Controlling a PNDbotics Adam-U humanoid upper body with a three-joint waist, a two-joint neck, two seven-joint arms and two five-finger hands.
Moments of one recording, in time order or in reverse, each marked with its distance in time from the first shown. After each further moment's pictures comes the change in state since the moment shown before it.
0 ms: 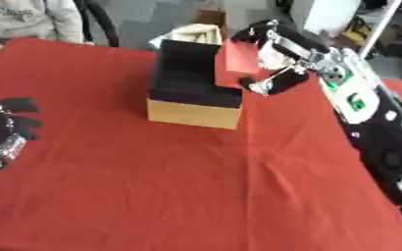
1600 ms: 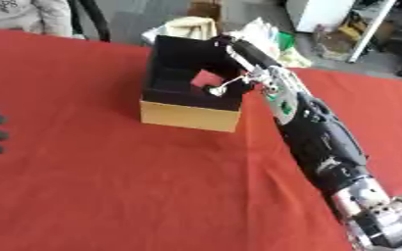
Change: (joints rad) left arm -0.070 -0.014 -0.028 -0.018 0.008 -0.002 -0.044; right arm -0.090 0.089 -0.113 0.258 0.227 0.032 -0.192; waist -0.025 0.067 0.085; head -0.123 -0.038
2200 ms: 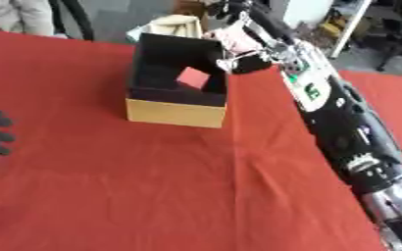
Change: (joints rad) left arm 0.043 0.006 0.009 0.006 -0.011 0.002 0.008; right arm 0.120 -0.160 0.071 -0.387 -0.284 -0.032 0.006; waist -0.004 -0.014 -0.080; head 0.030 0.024
